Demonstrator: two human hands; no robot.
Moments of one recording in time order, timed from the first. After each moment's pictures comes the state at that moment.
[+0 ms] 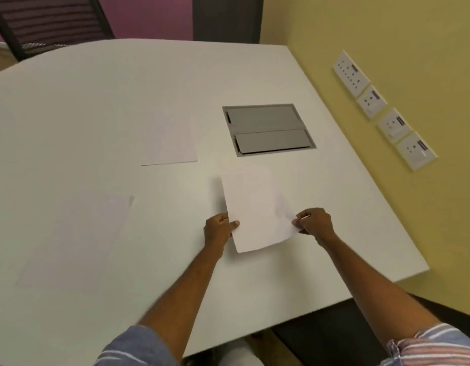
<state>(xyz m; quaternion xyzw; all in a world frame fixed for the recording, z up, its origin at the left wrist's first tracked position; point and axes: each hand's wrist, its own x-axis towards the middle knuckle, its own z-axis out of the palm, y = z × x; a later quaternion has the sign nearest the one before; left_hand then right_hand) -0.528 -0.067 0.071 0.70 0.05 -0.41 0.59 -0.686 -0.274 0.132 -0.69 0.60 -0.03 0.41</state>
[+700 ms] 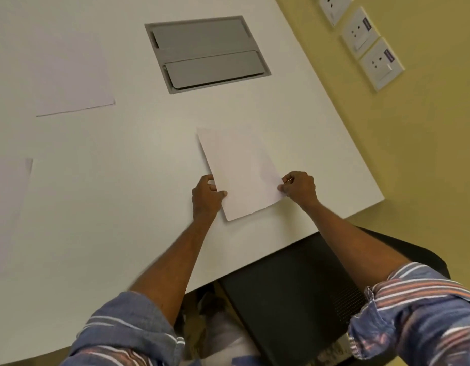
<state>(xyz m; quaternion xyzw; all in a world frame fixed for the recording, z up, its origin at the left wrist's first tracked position) -0.651 -0.175 0.020 0.81 -0.09 -0.37 0.44 -0.815 -0.358 0.064 -0.72 0.60 0.04 0.34</state>
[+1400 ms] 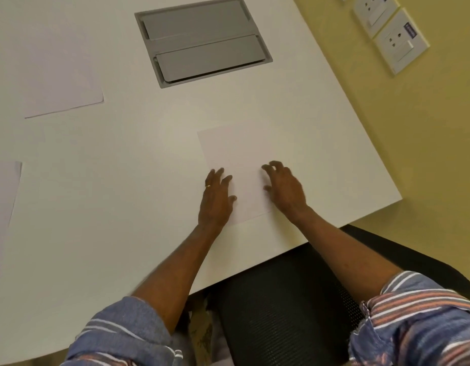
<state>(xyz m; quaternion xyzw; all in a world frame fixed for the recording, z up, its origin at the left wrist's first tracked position) -0.684 -0.206 -0.011 0.86 -0.39 -0.24 0.23 -0.811 -0.363 0.009 -0.92 0.36 0.10 0.11</state>
